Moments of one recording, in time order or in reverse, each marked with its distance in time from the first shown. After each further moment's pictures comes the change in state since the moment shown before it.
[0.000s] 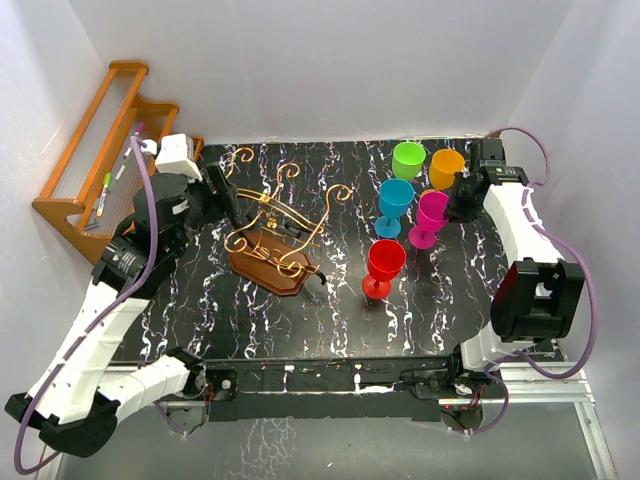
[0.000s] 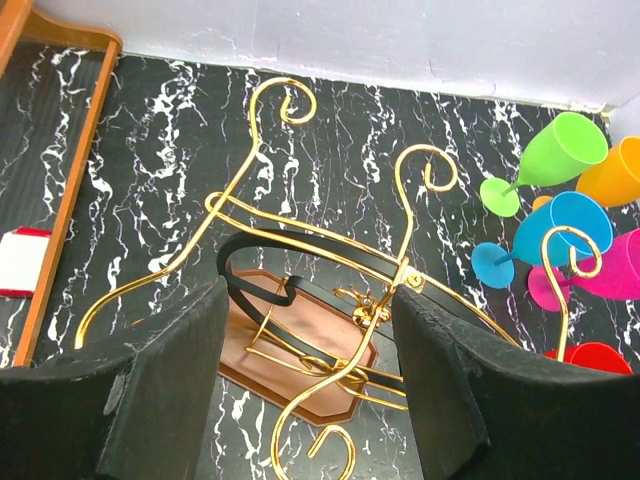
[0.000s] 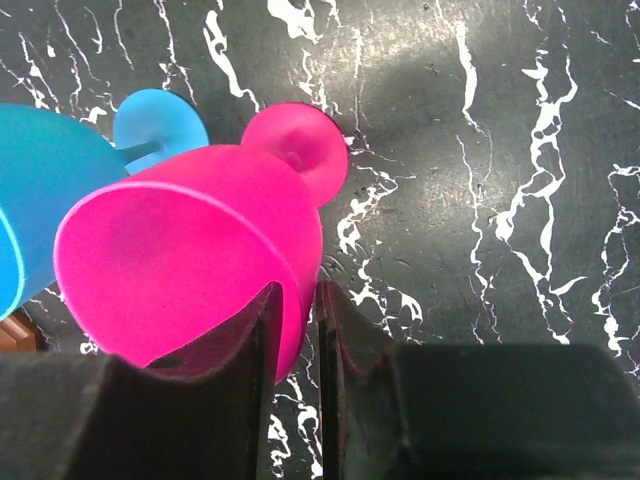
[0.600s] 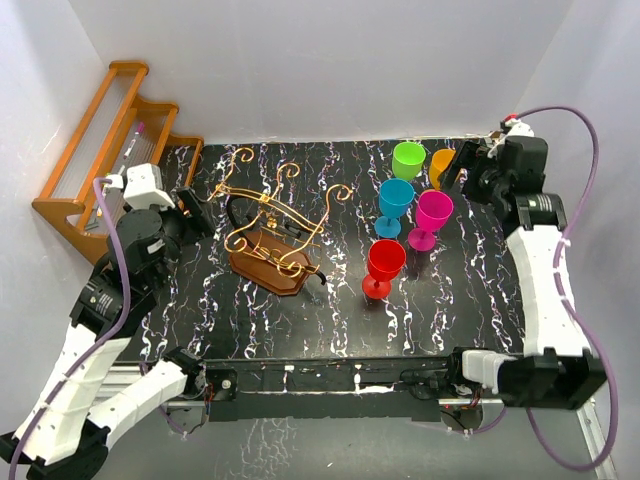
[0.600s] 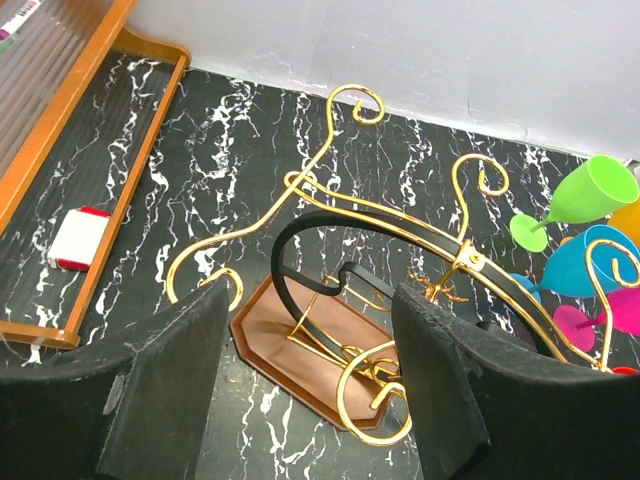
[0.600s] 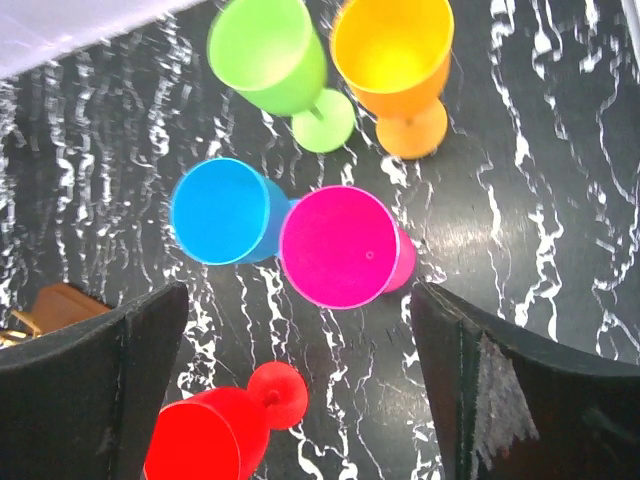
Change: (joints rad) left arm 0.000 -0.200 -0.126 0.000 -0.128 -0.013; right arm 0.008 -0.307 0.015 0.121 -0.059 0.005
